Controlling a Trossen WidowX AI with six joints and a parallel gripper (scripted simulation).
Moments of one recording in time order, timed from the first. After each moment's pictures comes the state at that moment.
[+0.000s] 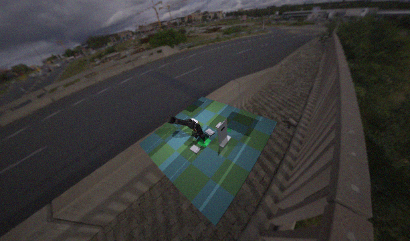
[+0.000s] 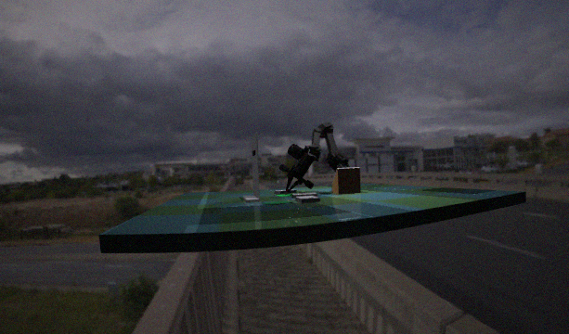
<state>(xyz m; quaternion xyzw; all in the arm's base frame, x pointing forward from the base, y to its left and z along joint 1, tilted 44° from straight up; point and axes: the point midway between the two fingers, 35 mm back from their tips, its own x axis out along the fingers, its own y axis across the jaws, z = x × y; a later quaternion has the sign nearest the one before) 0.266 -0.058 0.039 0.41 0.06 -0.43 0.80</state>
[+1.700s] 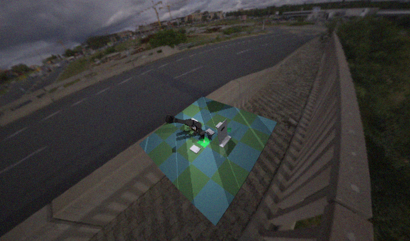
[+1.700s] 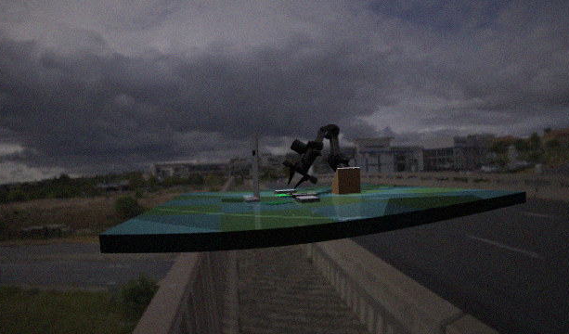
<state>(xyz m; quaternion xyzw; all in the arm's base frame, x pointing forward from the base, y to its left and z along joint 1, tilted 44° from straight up) 0.245 -0.039 0.047 0.41 0.07 -0.43 0.80</state>
